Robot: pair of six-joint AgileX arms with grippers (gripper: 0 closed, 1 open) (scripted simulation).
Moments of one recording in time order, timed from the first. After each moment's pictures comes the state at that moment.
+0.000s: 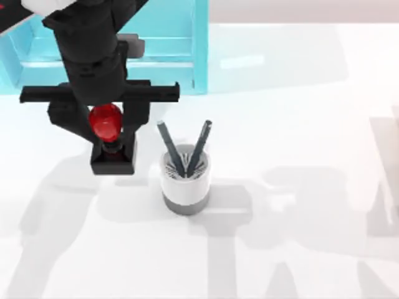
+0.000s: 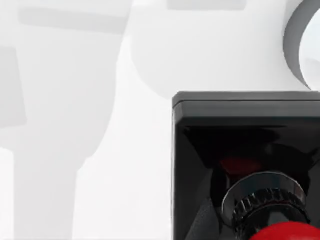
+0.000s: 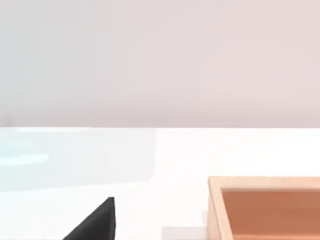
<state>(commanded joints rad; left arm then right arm) -0.50 1.85 1.71 -1.42 0.00 -0.47 0.00 0.00 0.00 0.00 0.00 0.00</state>
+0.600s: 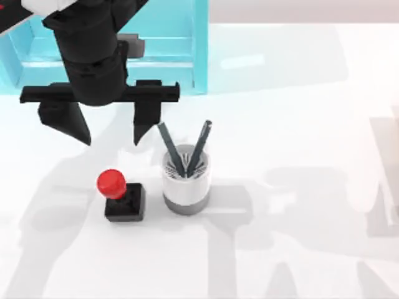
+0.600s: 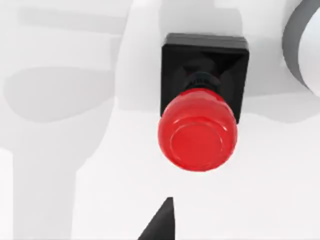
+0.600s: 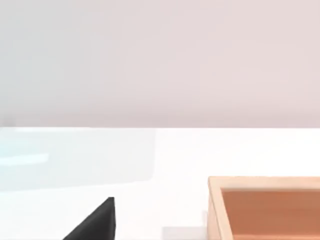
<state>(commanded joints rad) -0.50 1.85 1.71 -1.42 0.00 -0.47 0.00 0.00 0.00 0.00 0.00 0.00</state>
